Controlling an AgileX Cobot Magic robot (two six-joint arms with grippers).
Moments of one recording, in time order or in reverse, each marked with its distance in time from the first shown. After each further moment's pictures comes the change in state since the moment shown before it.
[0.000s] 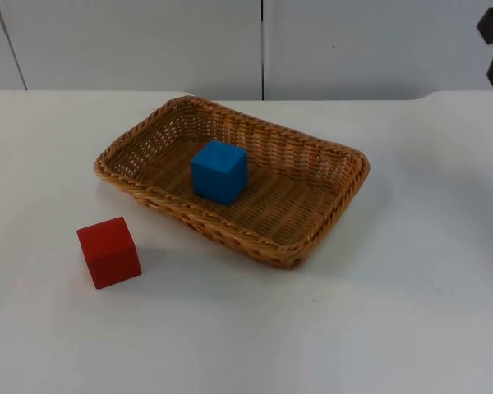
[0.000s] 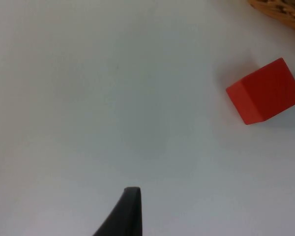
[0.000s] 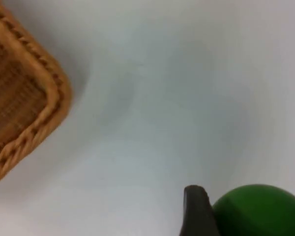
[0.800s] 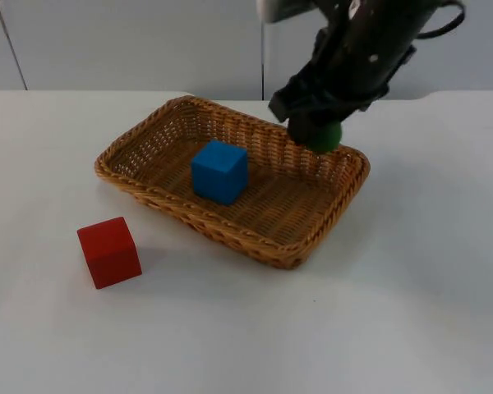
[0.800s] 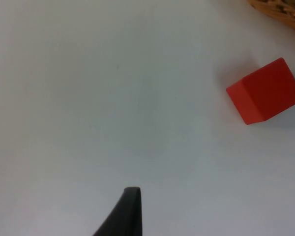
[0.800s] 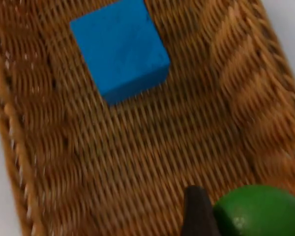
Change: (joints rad) right arm 0.328 0.339 -0.250 0.018 -0.128 -0.045; left arm 0.000 0.000 0.000 0.002 -0.001 0.000
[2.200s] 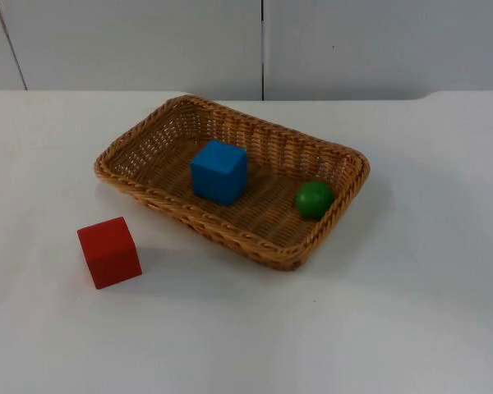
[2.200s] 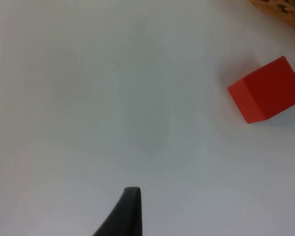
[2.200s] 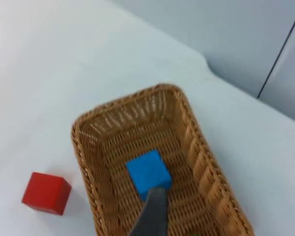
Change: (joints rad) right arm 0.000 -0.467 0.014 0.094 0.070 -0.014; left arm 0.000 0.000 0.004 0.003 -0.003 0.000
